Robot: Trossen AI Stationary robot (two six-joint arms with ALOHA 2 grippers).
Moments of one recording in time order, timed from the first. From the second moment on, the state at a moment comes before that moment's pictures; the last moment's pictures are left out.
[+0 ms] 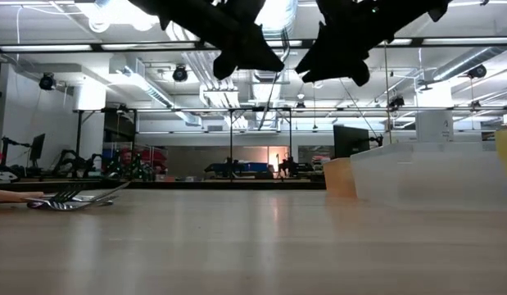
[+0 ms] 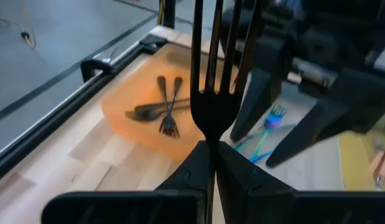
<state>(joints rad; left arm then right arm) 0.15 1.60 1.18 0.01 -0.11 -0.22 0.00 1.26 0.83 -0.05 0.33 0.40</state>
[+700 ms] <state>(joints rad) 0.14 1.60 1.17 0.20 -0.36 -0.32 -0.01 1.27 0.83 0.03 0.49 0.41</state>
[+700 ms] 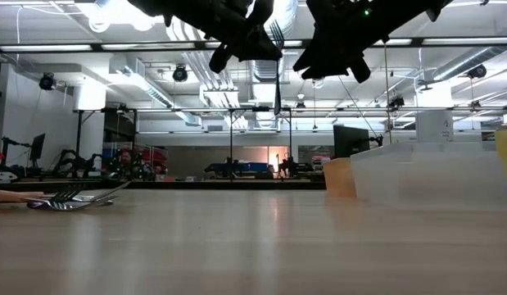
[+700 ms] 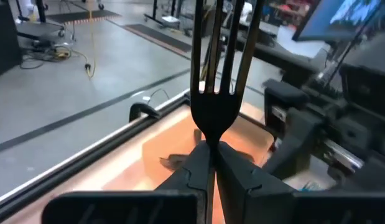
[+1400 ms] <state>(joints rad) 0.12 1.60 1.18 0.30 -0.34 -0.33 -0.03 1.35 0.85 0.10 0.60 0.38</state>
